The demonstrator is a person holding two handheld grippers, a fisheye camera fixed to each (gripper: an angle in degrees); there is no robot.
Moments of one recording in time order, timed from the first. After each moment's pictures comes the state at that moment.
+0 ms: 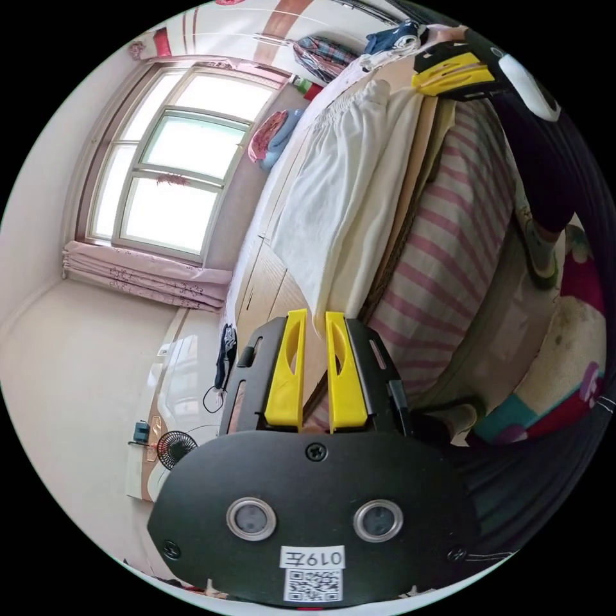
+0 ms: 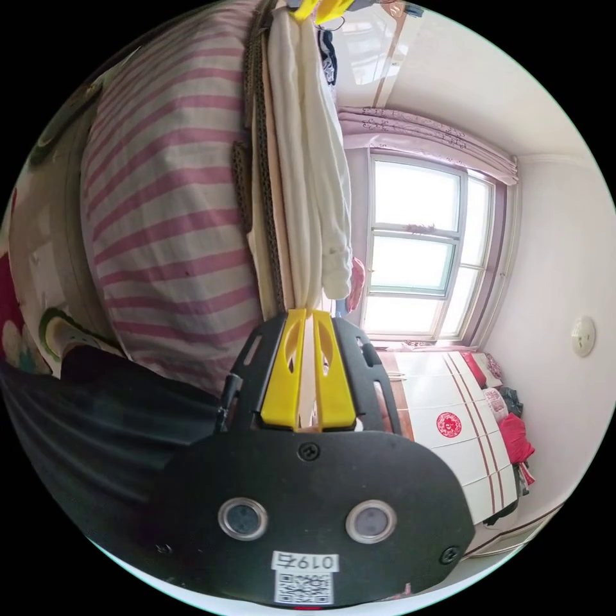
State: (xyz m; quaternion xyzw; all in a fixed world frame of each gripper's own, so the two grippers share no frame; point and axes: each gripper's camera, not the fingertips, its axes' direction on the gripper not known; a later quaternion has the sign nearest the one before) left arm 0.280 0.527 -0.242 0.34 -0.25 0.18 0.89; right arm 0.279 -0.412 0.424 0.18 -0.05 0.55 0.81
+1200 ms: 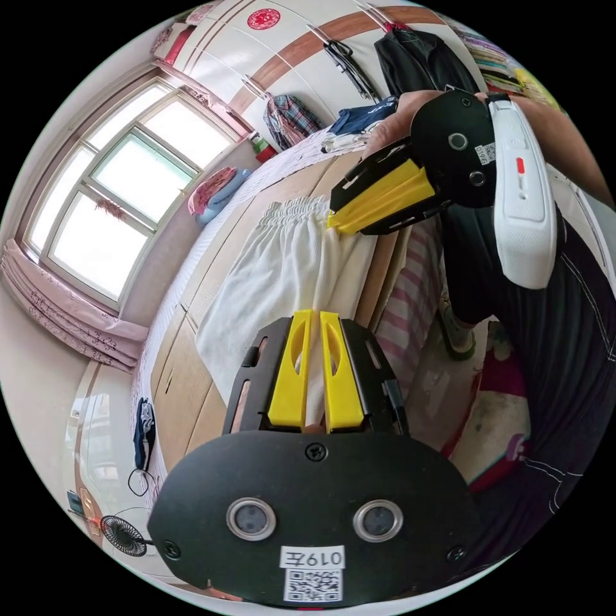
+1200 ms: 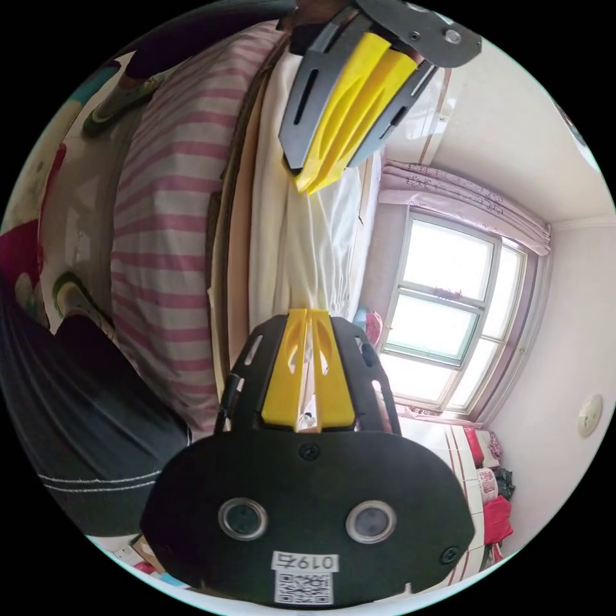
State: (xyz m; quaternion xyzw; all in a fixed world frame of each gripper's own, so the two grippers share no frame) left arm 0.242 0.452 -0.276 0.43 -0.03 0.27 0.86; right arm 0.358 -0.427 0.359 0.30 -0.02 0.45 0.84
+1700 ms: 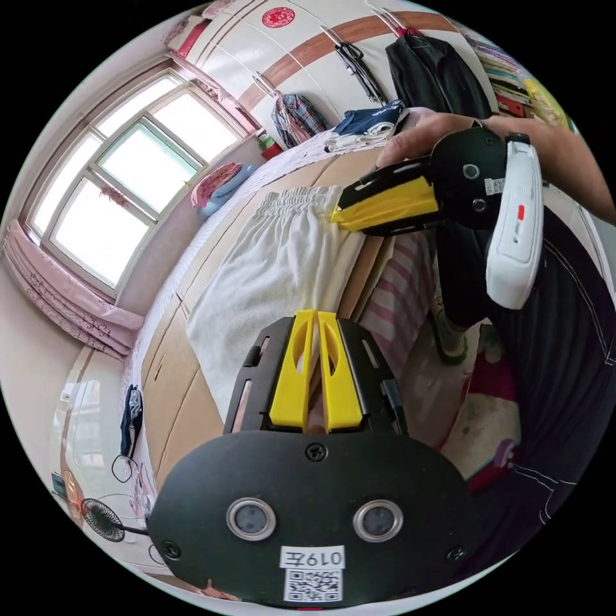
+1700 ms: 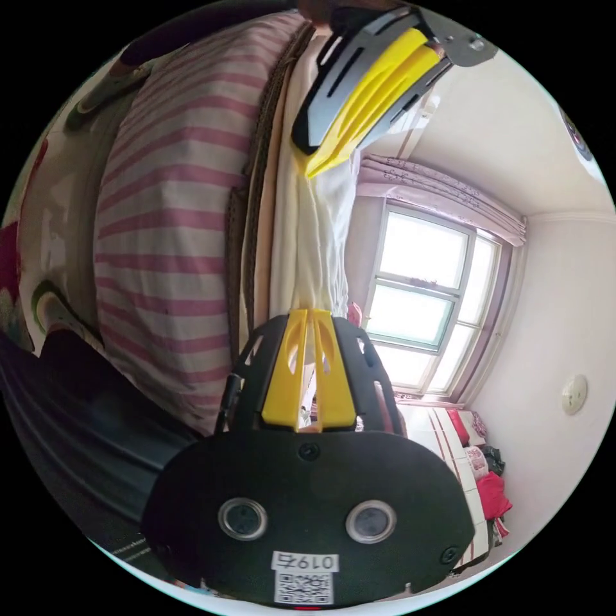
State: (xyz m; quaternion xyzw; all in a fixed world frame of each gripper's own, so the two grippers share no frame) left arm 0.203 0.475 -0.252 0.43 0.00 0.25 0.87; right arm 0.332 -0.484 0.296 0.25 0.02 0.49 0.84
